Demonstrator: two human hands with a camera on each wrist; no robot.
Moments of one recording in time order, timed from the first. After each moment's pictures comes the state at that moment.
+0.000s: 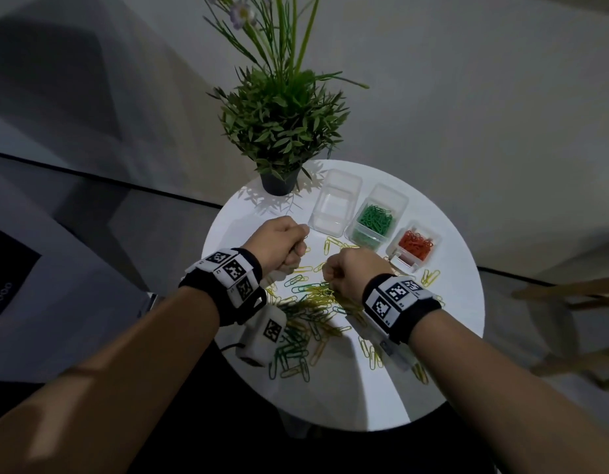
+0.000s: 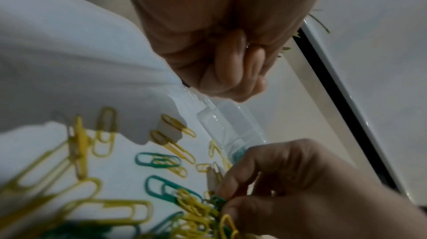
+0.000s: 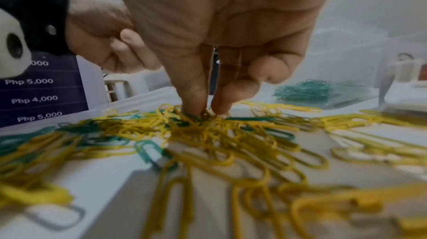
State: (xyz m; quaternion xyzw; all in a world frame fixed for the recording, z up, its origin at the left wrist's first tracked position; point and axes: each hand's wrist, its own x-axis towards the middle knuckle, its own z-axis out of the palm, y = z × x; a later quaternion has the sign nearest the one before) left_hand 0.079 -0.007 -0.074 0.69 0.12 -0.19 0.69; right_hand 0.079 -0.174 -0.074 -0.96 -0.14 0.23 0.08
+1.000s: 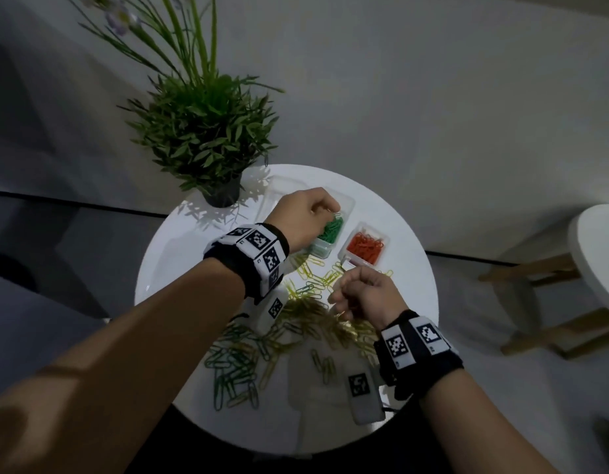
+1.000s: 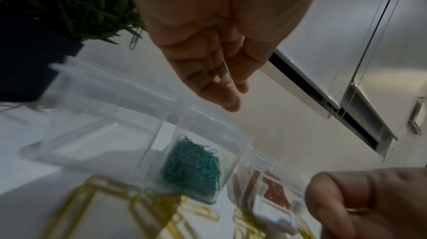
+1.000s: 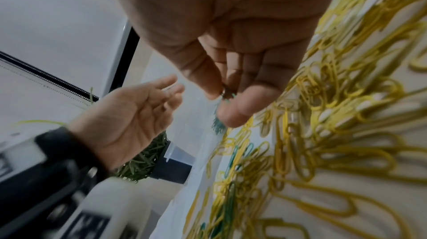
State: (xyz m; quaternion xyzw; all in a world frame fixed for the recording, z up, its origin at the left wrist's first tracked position) left_hand 0.143 -0.109 -0.052 0.84 -0.08 -0.11 0.53; right_hand 0.052 -0.259 -0.093 -0.70 0.21 0.16 0.66
